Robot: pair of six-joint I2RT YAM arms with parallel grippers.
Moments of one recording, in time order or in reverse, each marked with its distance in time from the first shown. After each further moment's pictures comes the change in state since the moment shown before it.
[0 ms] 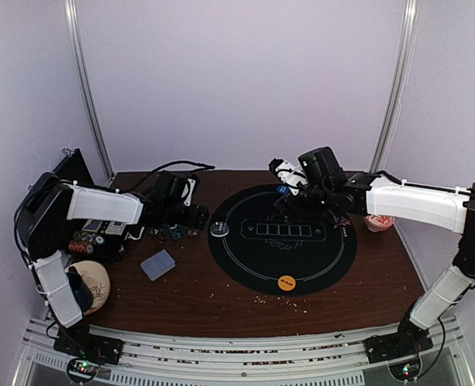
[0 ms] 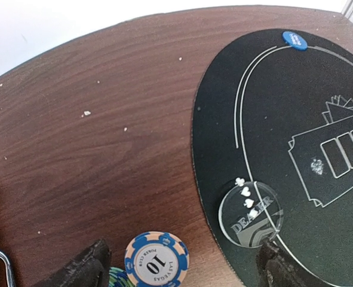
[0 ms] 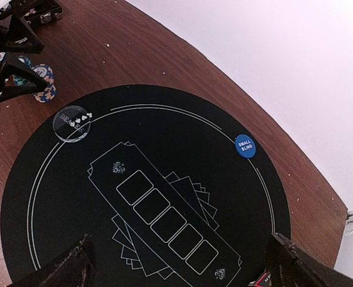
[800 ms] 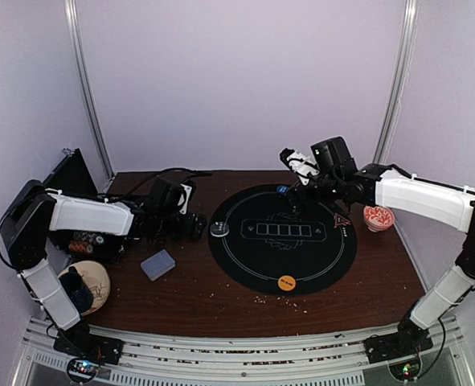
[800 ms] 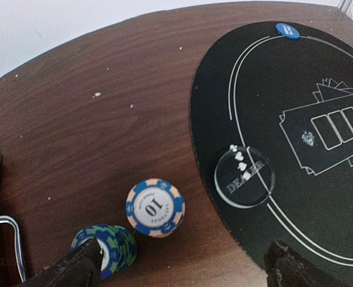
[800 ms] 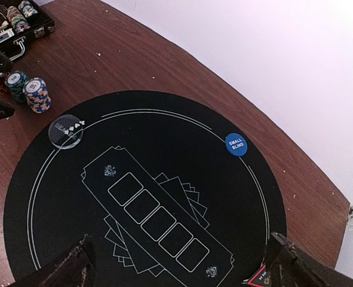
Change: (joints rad) left arm -0.057 -0.124 -0.121 0.007 -0.078 -0.011; right arm -0.077 -0.030 0.033 -0.048 -0.084 0.014
